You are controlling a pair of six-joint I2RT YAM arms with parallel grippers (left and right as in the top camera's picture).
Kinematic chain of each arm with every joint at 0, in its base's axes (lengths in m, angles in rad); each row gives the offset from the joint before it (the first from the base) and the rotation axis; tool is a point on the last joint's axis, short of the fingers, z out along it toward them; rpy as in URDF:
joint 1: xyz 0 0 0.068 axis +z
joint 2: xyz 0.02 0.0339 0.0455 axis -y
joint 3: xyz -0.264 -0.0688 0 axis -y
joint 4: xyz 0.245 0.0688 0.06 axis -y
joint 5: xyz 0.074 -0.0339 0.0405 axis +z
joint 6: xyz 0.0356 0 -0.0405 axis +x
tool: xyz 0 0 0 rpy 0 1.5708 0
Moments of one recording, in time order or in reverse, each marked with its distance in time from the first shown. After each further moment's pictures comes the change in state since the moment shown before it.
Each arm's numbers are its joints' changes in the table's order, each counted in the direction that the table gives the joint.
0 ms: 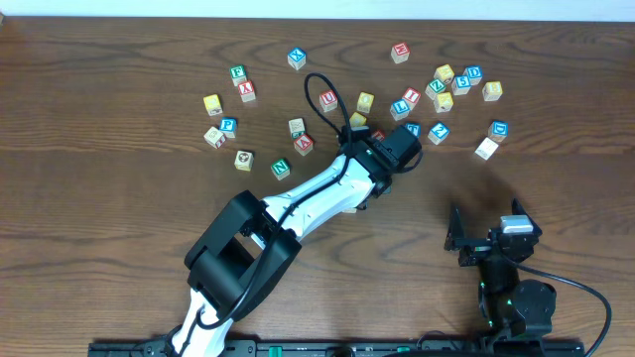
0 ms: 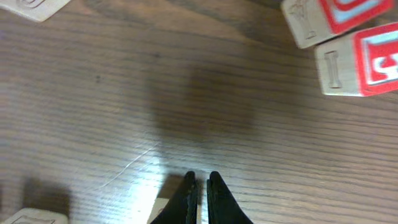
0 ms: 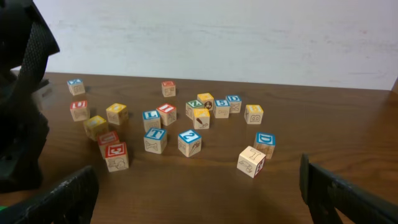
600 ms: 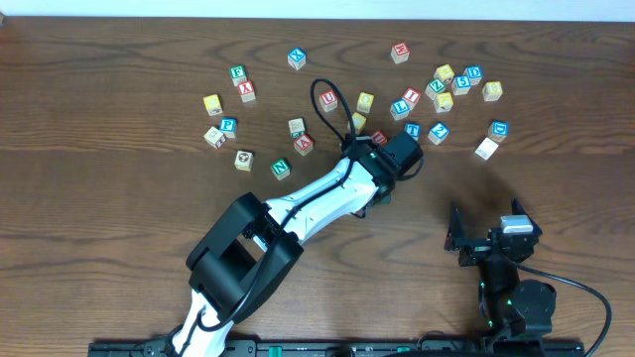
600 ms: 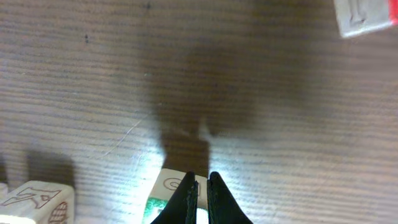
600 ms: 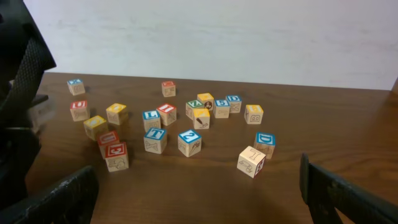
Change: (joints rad) left arm -0.018 0.000 0.000 -0.077 -0.058 0.053; right arm 0.000 0.000 0.000 0.000 0.000 0.000
